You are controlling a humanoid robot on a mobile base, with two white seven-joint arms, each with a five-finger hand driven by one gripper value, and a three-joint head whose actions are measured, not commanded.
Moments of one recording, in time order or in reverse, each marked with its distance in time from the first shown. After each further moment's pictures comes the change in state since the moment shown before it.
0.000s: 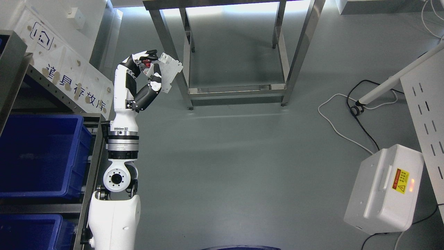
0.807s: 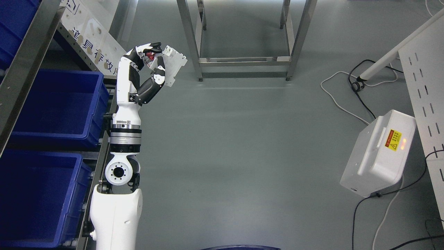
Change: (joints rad) left arm -0.052 0.000 -0.019 0.000 0.000 0.018 0.000; right arm 0.000 0.000 0.000 0.000 0.000 0.000 0.000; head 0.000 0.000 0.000
